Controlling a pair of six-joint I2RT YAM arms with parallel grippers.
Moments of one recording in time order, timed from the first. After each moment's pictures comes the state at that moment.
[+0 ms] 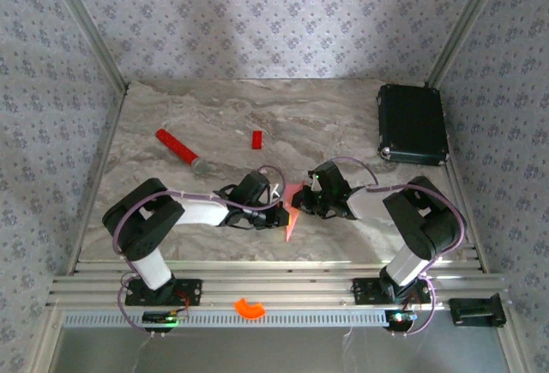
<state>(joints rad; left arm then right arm) -0.86 1.69 0.70 0.17 0.53 -0.90 0.59 1.63 0.58 0.20 -0.43 0.87</state>
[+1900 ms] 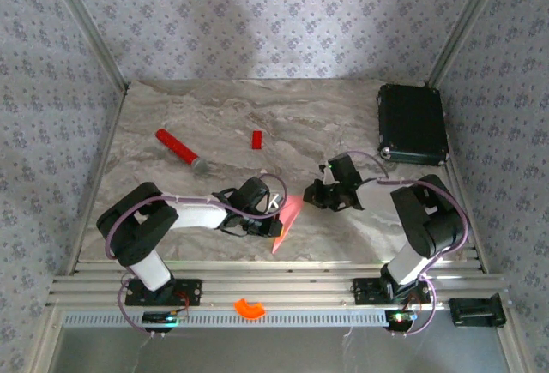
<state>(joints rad) -0.89 1.65 0.68 -0.04 0.47 -0.67 0.42 1.63 0.62 0.06 -0.50 0.72</state>
